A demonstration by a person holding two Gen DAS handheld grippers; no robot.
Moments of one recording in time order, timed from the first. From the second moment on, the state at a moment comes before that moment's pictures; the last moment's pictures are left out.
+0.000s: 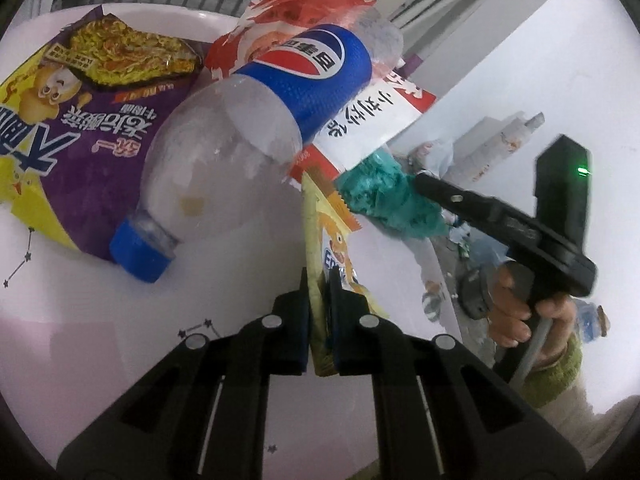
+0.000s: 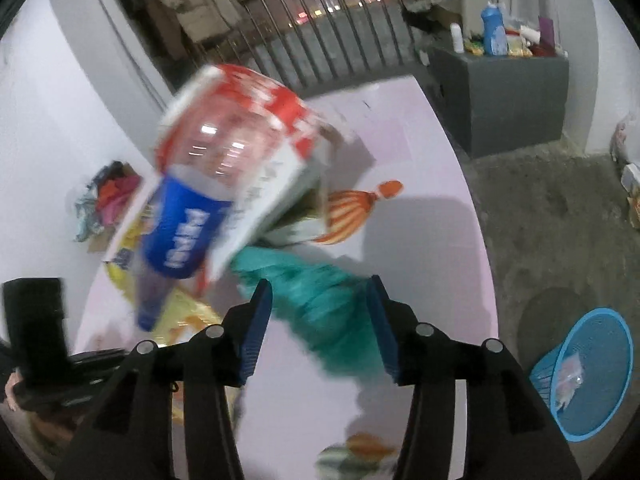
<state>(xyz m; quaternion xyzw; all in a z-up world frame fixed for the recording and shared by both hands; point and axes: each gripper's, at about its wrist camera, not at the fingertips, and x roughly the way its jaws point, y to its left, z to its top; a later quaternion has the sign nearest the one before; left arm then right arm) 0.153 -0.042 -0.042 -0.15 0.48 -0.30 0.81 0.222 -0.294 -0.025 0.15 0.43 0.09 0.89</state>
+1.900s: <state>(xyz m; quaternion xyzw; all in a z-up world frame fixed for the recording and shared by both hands) 0.105 -0.041 -0.039 -0.08 0.49 -0.29 0.82 0.110 -0.256 -0.033 0.23 0.50 0.11 0.83</state>
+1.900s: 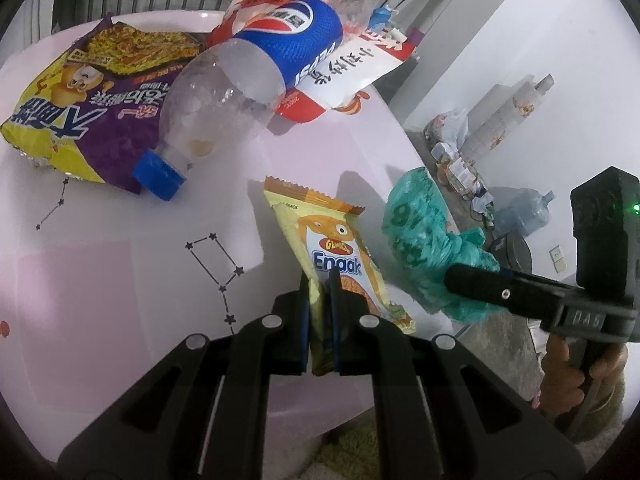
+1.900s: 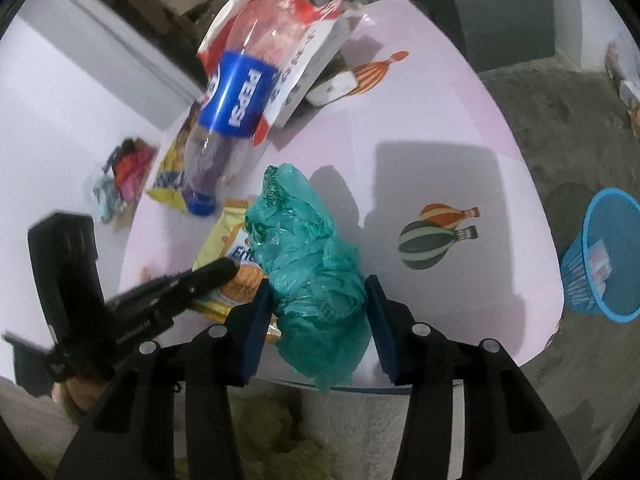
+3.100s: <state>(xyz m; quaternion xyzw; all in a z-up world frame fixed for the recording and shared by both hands) 0.086 -0.051 -0.006 -0.03 0.43 -0.29 0.85 0.103 -0.265 -0.020 0.25 0.47 0.09 0.84</state>
